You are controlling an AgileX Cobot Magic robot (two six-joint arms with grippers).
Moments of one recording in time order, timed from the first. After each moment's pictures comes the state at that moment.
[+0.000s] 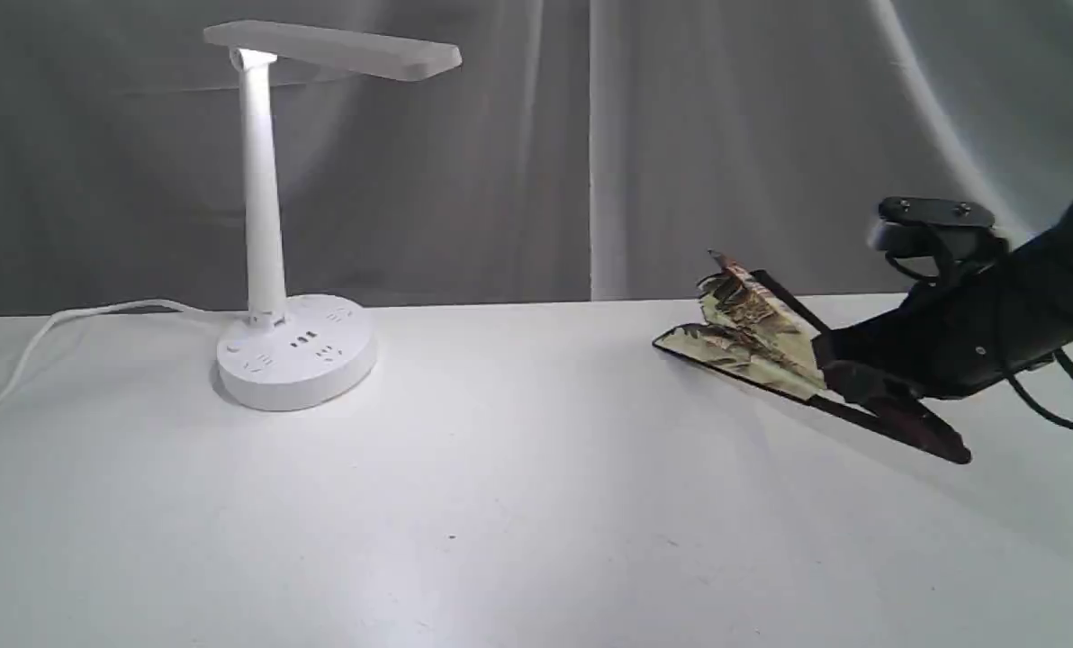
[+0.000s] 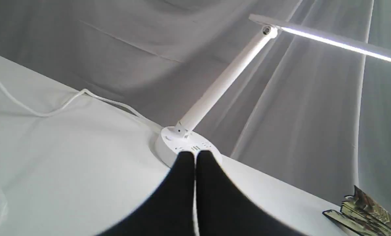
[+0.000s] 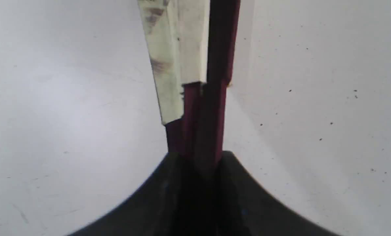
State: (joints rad) left arm 0.06 0.01 0.00 -0.43 0.11 -0.05; right arm -0.02 1.97 -1.34 0.57 0.55 -0.60
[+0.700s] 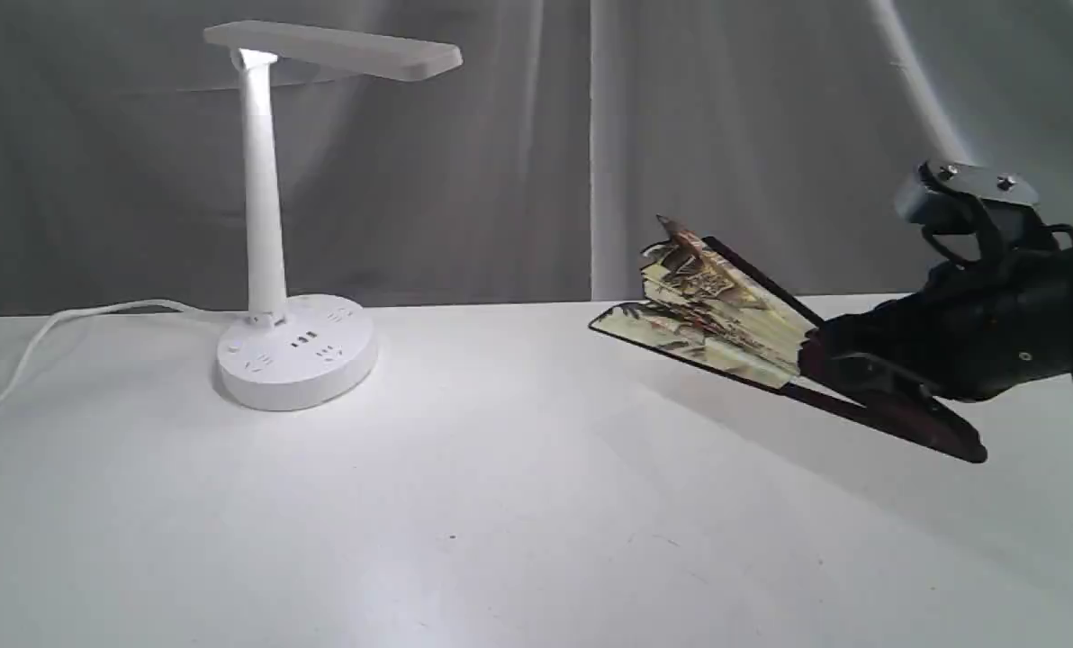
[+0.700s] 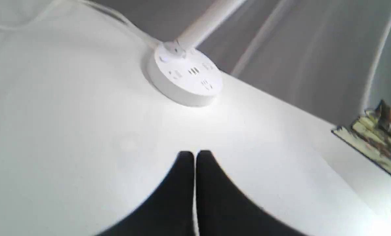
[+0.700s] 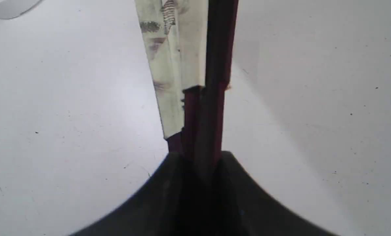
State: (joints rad) left arm -0.11 0.78 -0.36 -0.48 0.09 -0.04; right arm -0.02 1.71 -1.09 0.95 0.57 -0.94
